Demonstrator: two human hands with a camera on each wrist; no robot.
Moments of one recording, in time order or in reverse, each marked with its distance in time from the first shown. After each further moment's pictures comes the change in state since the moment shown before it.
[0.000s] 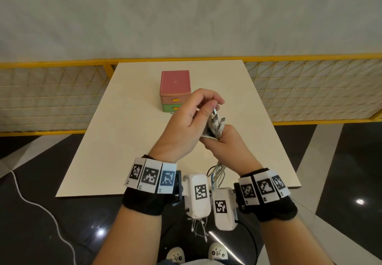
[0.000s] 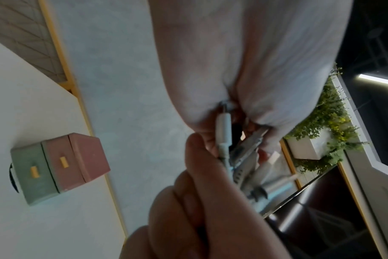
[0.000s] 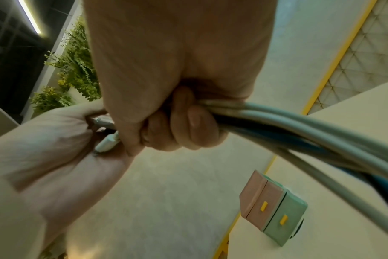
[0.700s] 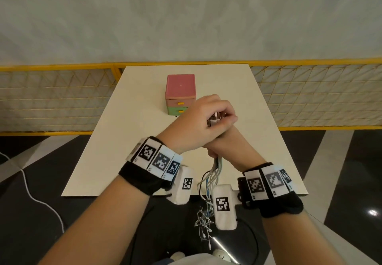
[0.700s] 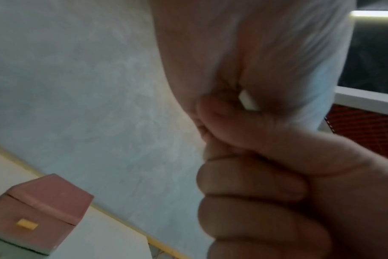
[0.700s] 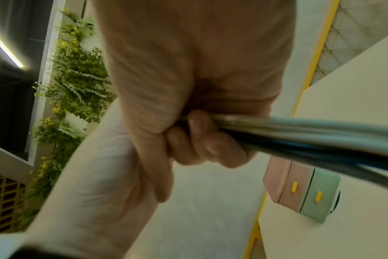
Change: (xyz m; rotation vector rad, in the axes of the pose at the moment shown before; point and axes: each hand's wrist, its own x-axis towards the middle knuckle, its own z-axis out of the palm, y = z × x) left_hand 0.025 -0.011 0.000 0.332 -0.180 0.212; right_hand 0.018 -0.023 0.000 -0.196 -0.085 0.075
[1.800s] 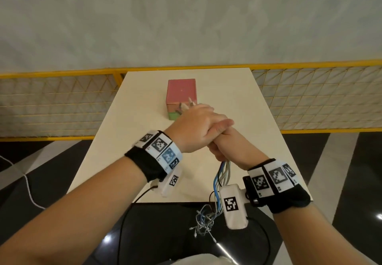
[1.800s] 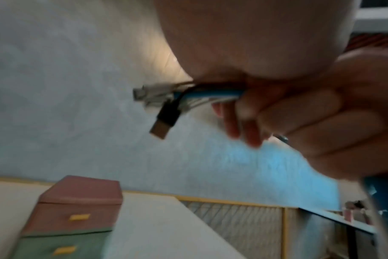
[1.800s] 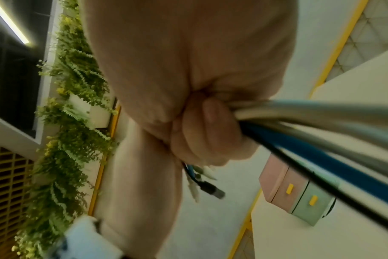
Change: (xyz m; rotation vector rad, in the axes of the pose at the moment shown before) left_hand 0.014 -0.032 0.001 0.320 -0.153 0.177; right_hand 0.015 0.015 -0.009 0.219 -0.133 0.126
